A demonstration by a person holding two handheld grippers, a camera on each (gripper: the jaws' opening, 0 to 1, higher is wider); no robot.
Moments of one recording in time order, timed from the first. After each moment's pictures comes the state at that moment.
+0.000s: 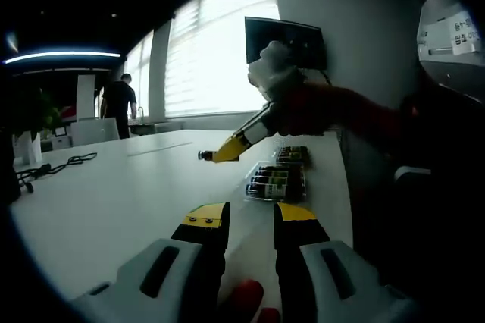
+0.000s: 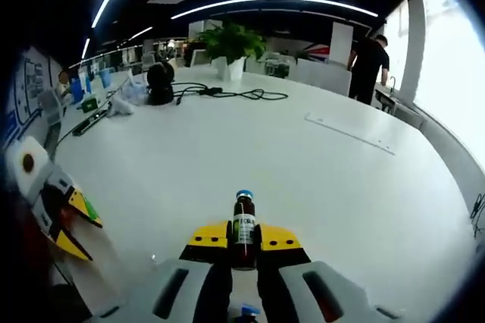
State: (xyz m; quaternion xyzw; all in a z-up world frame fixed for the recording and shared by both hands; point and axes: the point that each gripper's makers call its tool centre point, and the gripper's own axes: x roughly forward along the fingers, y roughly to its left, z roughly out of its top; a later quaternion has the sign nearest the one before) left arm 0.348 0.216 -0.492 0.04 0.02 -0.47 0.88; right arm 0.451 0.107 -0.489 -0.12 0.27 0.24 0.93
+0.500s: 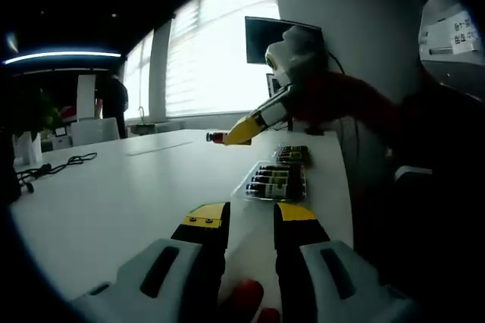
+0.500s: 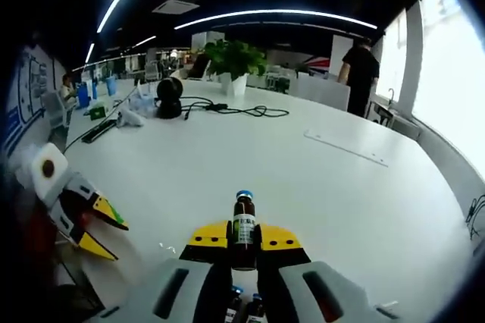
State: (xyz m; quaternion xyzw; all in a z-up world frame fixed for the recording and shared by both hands) left arm 0.348 0.216 -0.493 0.04 0.02 -0.47 0.88; right arm 0.430 0.108 -0.462 -0.11 0.23 0.24 0.93
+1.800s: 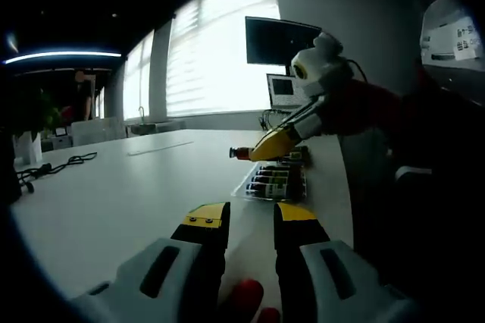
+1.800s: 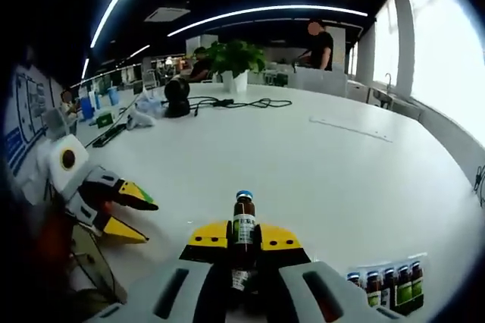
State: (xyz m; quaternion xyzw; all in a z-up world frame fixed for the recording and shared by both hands) left arm 0.349 0.217 -0.493 0.04 0.02 -0.47 0.88; right arm 0.382 0.118 -0.484 -0.07 0.25 0.25 0.93
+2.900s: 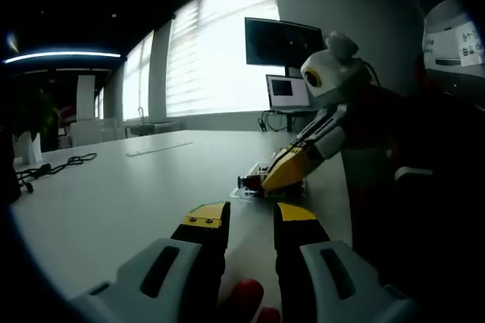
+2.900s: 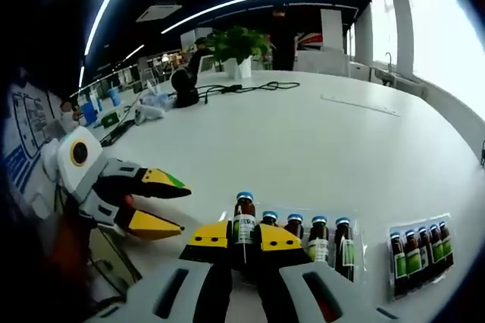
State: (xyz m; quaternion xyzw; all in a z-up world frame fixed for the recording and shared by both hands) left arm 0.348 0.216 -0.492 0.04 0.02 -0.47 0.88; right arm 0.354 0.148 -0.504 -0.03 0.30 0.25 0.92
